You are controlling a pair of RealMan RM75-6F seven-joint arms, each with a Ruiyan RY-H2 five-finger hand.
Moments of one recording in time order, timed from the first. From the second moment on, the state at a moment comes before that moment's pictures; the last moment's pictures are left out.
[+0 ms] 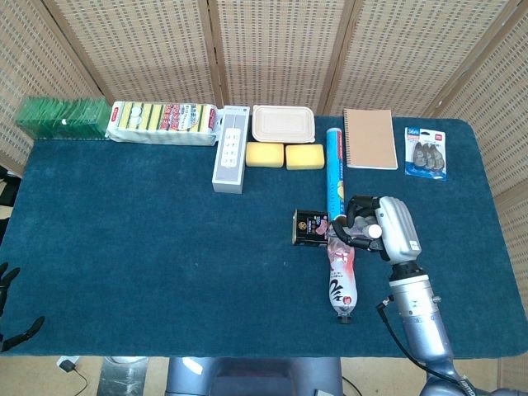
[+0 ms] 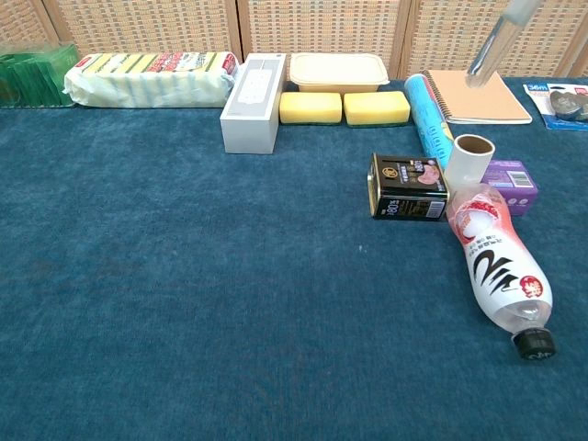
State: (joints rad) left arm 0.11 -1.34 0.02 -1.23 1.55 1.65 -0.35; right arm 0.49 -1.21 0.44 -2.21 -1.03 1.34 -0.18
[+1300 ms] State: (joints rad) left arm 0.09 -1.34 0.01 -1.24 1.56 1.62 -0.33; right arm 0.66 -1.44 0.30 -2.04 -1.01 1.35 -0.64
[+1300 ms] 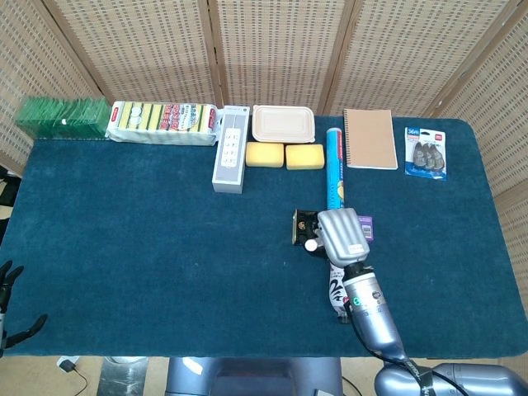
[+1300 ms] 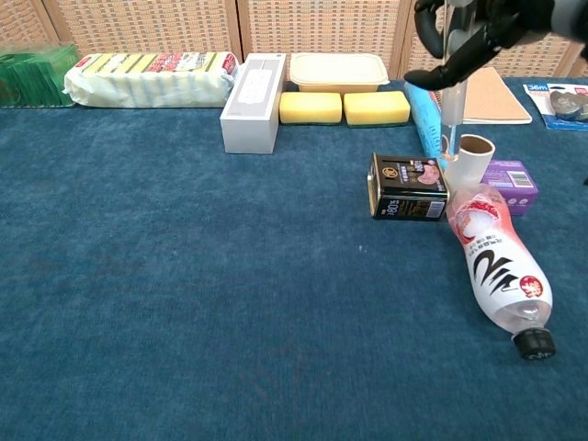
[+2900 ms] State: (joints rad) left arm 0.10 -1.33 0.03 -1.26 1.59 1.65 -0.37; right arm 0.89 -1.31 0.59 -2.16 -0.27 1.20 -0.33
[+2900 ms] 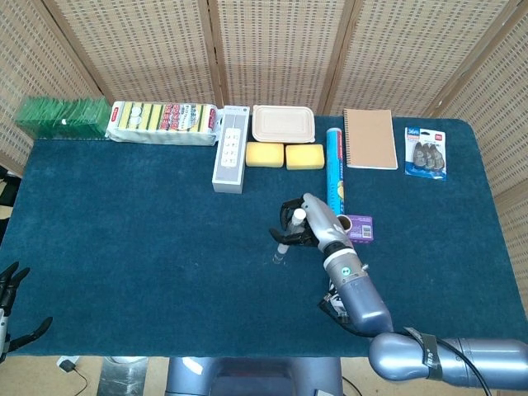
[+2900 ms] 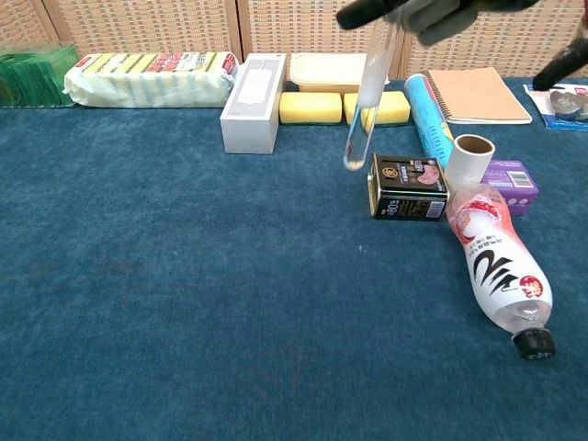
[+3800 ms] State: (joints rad) left arm 0.09 -1.33 0.02 -1.27 1.54 1.60 -0.31; right arm 0.82 -1.37 0.44 -1.77 -0.88 0.99 0.04
